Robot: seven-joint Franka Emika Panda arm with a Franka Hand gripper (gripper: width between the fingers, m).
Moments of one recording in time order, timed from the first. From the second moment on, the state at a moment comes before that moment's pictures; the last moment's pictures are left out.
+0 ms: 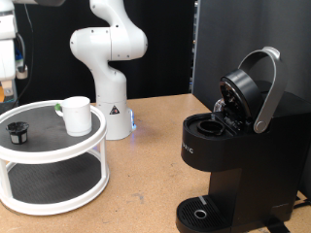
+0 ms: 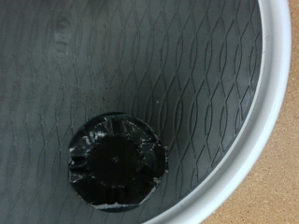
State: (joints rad) arm -0.08 -0.46 -0.64 -2.45 -0.29 2.07 -1.48
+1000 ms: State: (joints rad) arm -0.11 -0.36 -0.65 -2.61 -0.35 2.36 -1.45
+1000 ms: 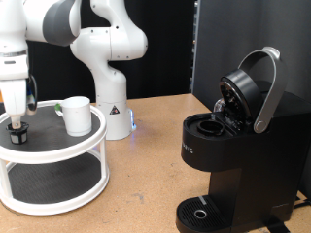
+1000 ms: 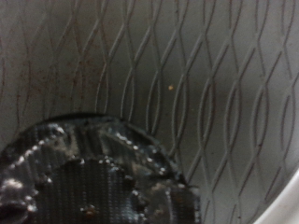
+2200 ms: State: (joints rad) arm -0.12 -0.28 -0.67 -2.65 -0.36 2.48 -1.45
